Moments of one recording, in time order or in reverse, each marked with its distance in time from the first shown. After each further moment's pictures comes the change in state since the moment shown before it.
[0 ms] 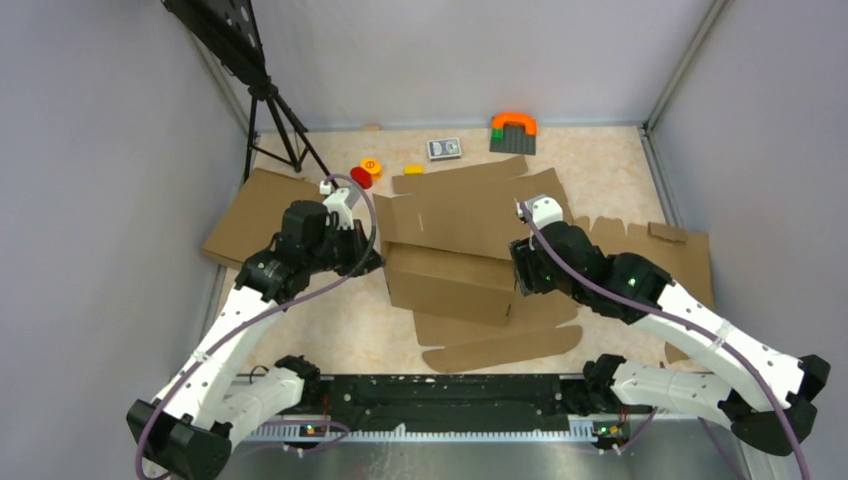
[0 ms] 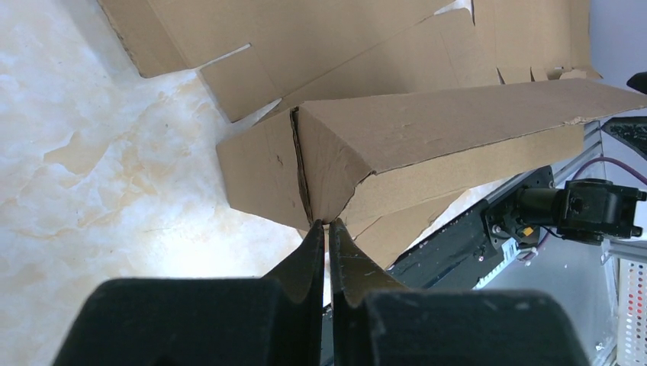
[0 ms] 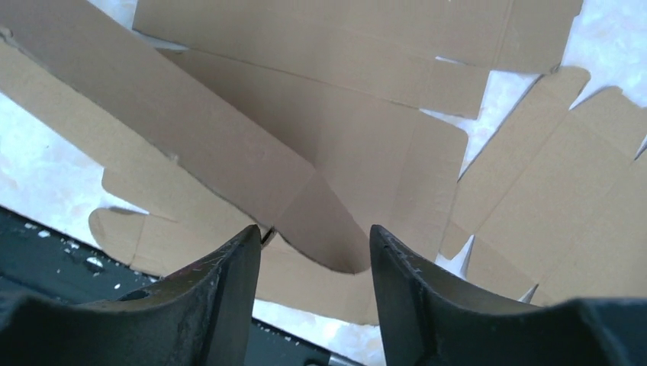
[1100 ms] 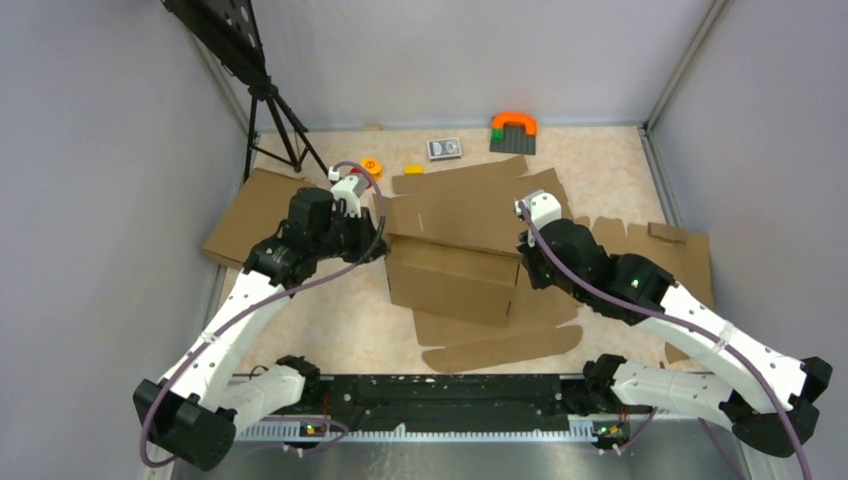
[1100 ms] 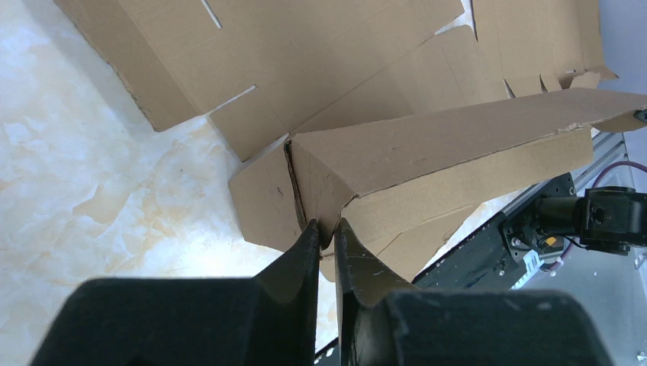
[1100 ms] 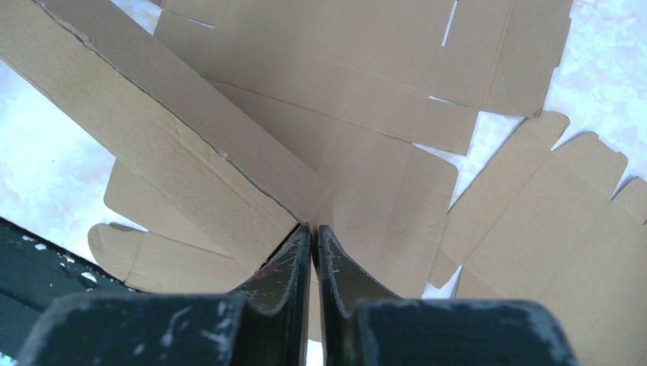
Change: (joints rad) left arm -0.001 0.091 0.053 0.062 -0.006 0.076; right arm 0.000 0.000 -0.001 0.085 0.011 -0.093
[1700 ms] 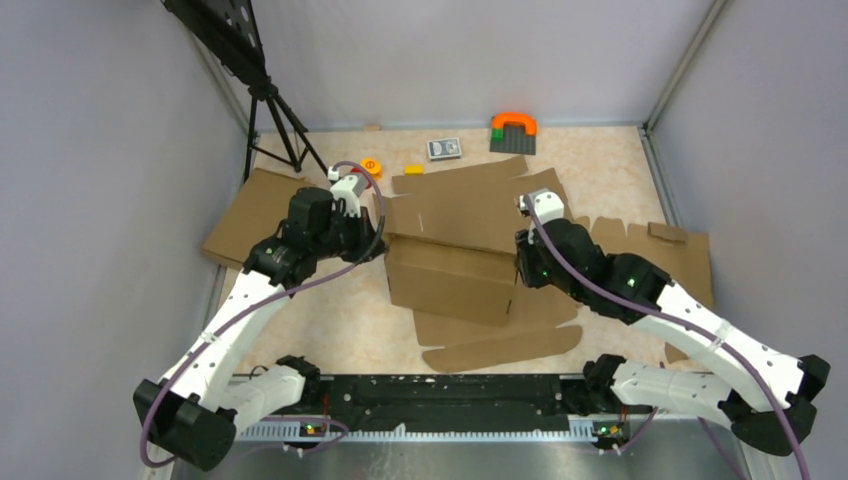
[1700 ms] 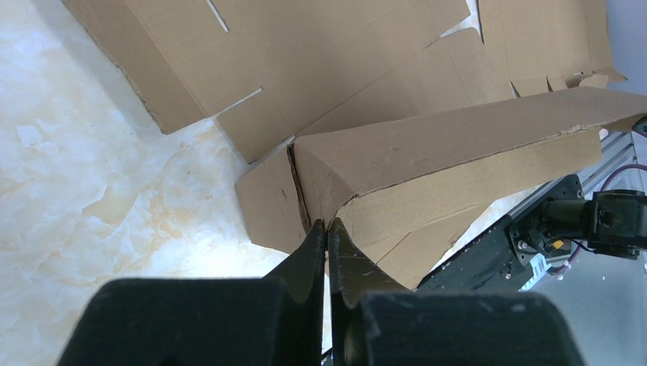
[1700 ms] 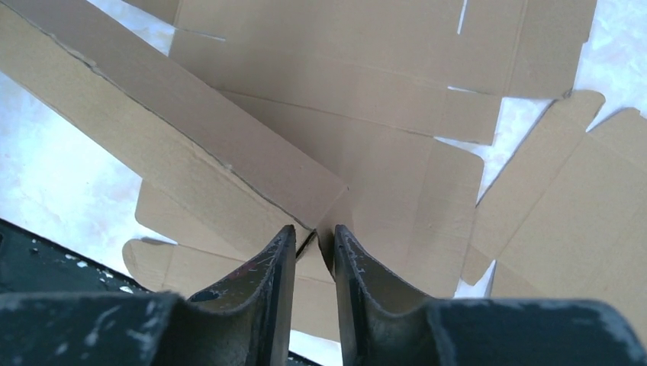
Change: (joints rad) left arm 0.000 0.001 0.000 0.006 -0.008 0.011; right arm 0.000 0.015 0.002 0.014 -0.005 0.115
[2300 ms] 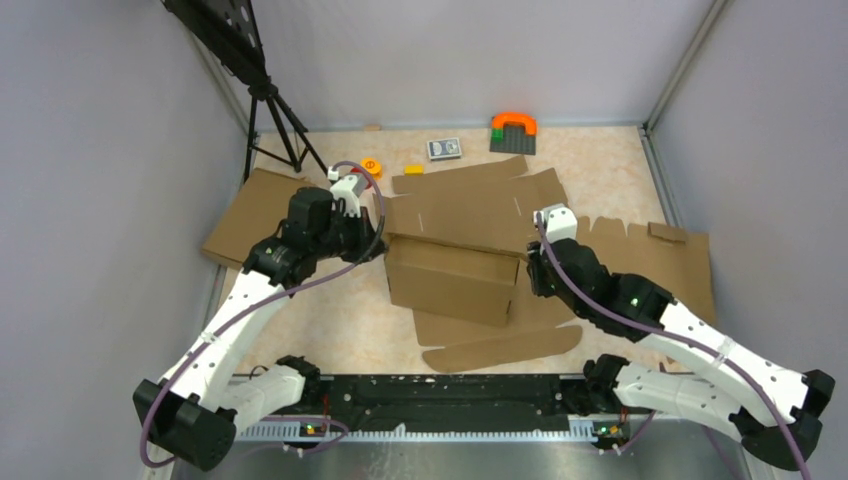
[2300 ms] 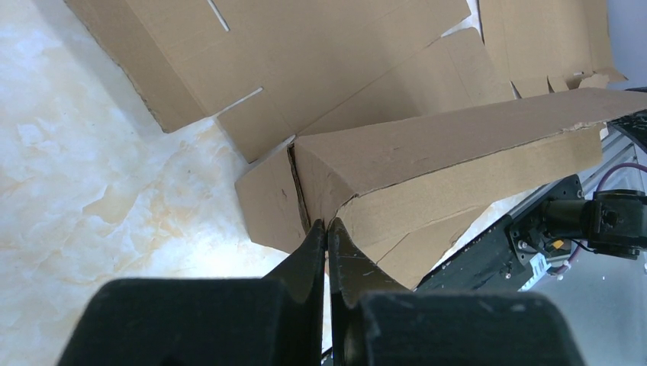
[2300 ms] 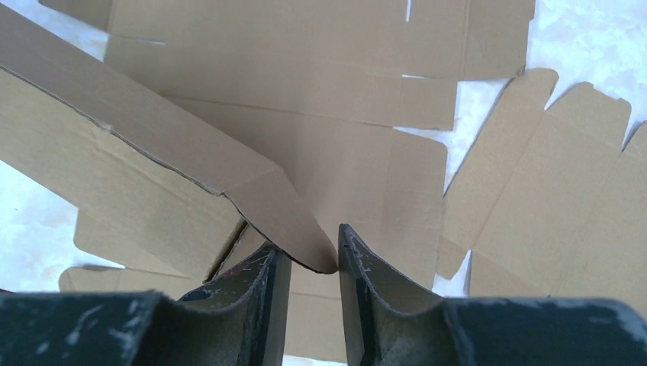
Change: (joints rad) left arm 0.000 0.000 0.001 -0.002 0.000 0.000; right arm 0.000 -0.113 -0.195 0.078 0.123 0.008
